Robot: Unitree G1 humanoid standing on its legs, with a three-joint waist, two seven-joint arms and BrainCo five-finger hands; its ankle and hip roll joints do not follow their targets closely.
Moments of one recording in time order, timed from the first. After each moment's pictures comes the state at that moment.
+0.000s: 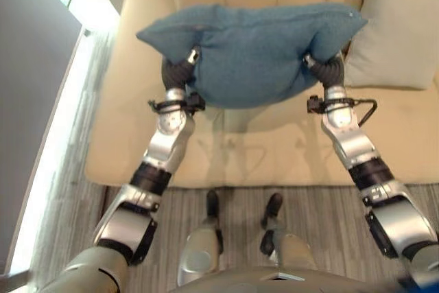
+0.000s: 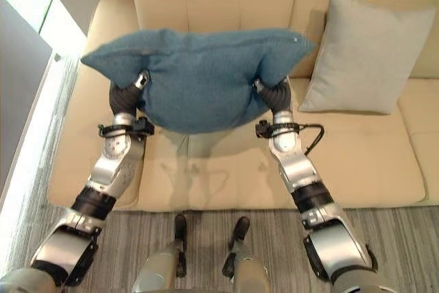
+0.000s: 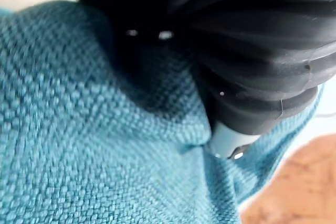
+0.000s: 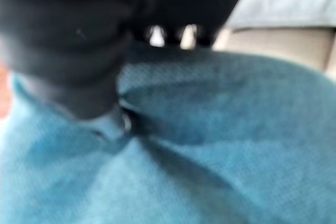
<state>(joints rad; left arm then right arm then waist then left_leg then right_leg) -0.70 0.36 -0.27 0.37 -0.56 -0.32 0.42 -0.75 -0.41 0.29 0.44 0.13 -0.19 -0.40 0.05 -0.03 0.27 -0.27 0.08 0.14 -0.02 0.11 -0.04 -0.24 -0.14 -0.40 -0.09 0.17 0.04</state>
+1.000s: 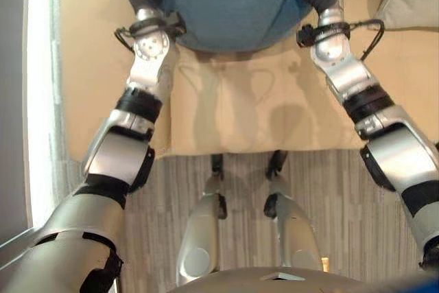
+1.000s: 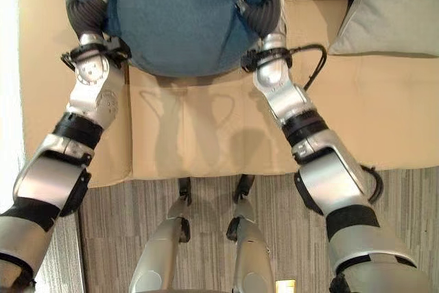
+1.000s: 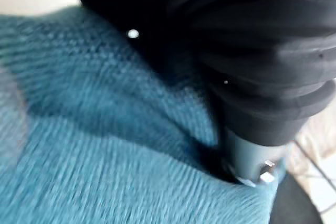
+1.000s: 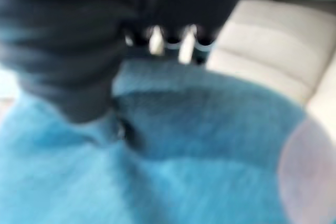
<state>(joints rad) -1.30 0.47 -0.35 0.91 -0.66 -0.36 0.49 -1.38 -0.39 0.54 0.91 0.09 -0.15 -0.53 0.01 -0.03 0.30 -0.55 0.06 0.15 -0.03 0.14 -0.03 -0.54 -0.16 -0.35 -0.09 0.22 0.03</state>
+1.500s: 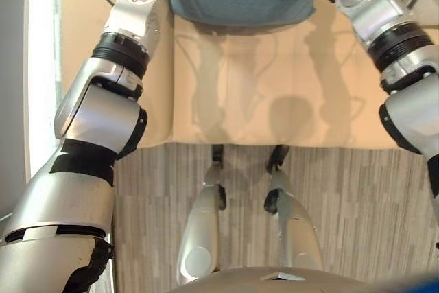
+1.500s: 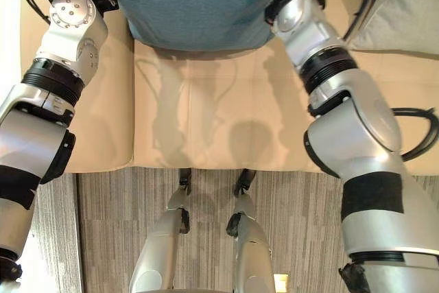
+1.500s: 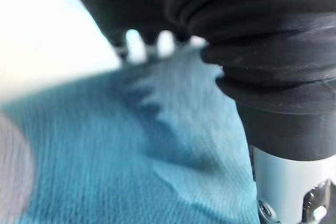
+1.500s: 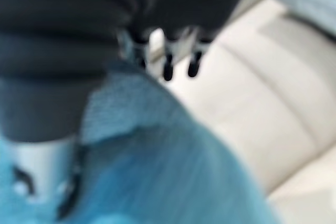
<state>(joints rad) -1.52 0.54 -0.55 1.09 -0.64 -0.29 0.47 -1.64 -0.54 0.84 1.20 0.10 -0.06 -0.44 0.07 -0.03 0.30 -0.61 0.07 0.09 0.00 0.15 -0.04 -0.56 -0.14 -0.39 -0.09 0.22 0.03</state>
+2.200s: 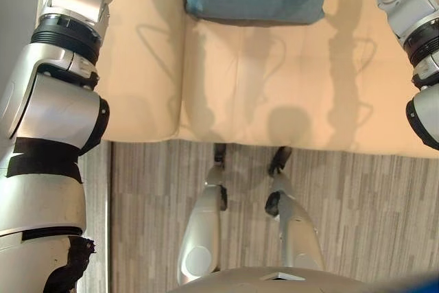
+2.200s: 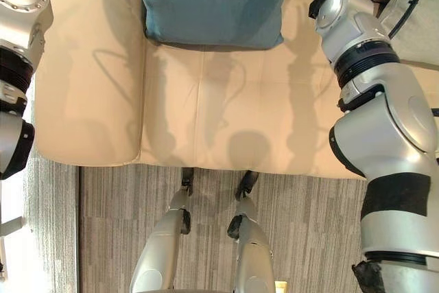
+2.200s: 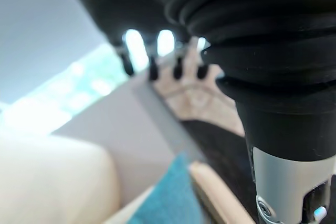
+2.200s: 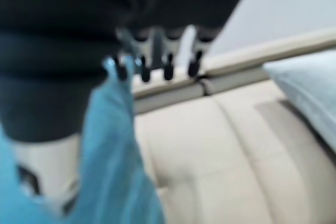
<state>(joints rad) -1.58 0.71 -0.63 1.12 -0.40 -0.24 0.51 -1.65 -0.64 0.91 1.25 -0.08 -0.01 -0.49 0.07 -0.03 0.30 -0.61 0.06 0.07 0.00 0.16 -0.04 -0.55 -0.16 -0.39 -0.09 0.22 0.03</state>
